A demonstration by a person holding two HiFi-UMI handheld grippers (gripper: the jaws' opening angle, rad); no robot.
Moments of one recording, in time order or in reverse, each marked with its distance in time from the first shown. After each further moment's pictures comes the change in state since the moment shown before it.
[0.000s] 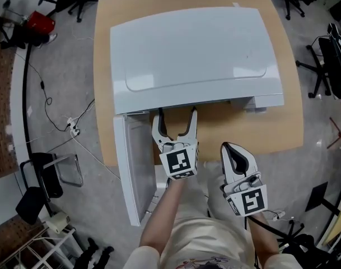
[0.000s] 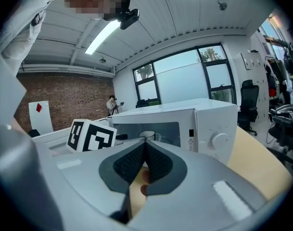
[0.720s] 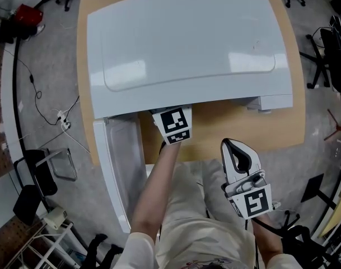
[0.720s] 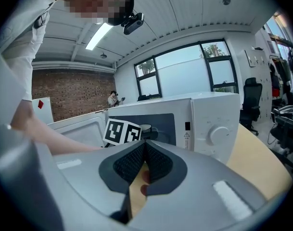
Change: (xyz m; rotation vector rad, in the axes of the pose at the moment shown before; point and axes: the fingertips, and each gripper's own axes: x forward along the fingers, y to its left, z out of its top) left arm 0.114 0.014 -0.018 0.108 0.014 0.007; right arm 0.017 -0.023 -0.020 -0.011 0.058 0.020
